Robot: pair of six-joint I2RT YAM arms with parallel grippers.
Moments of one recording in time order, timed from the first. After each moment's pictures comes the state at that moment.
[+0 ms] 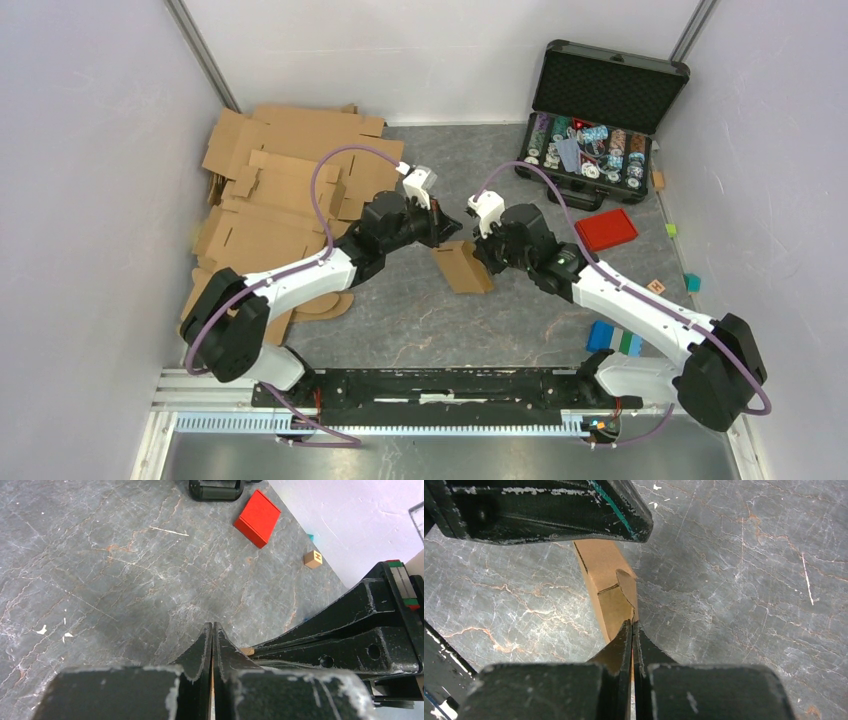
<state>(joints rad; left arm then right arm) -0.72 1.46 0.86 0.35 0.21 -0.46 0.71 1.19 0.82 -0.25 -0.06 0.01</state>
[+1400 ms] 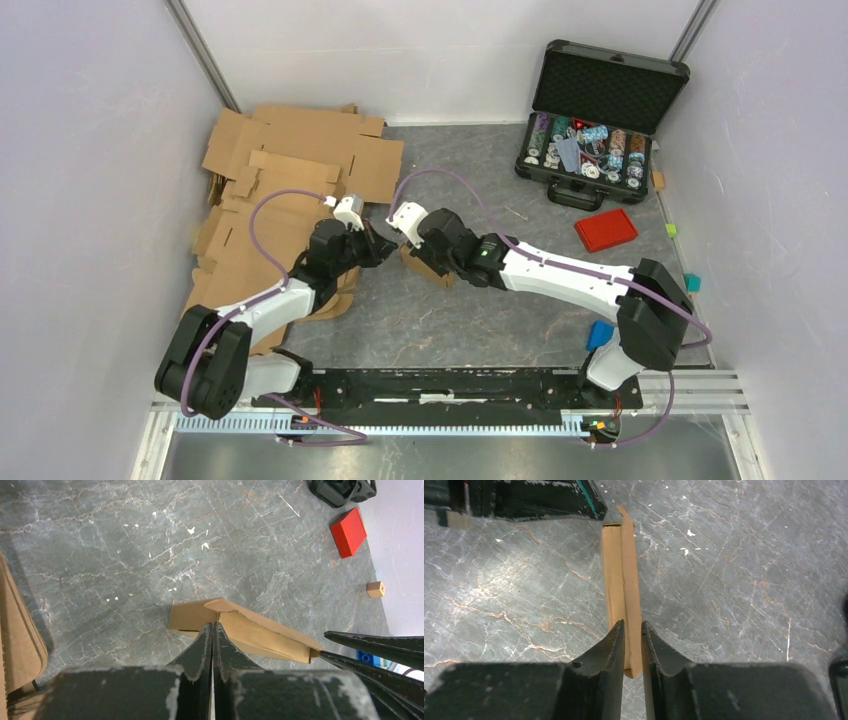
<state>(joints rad) -0.40 1.25 0.47 0.38 0.24 -0.58 0.99 1.57 1.15 -0.32 0.24 -0.11</state>
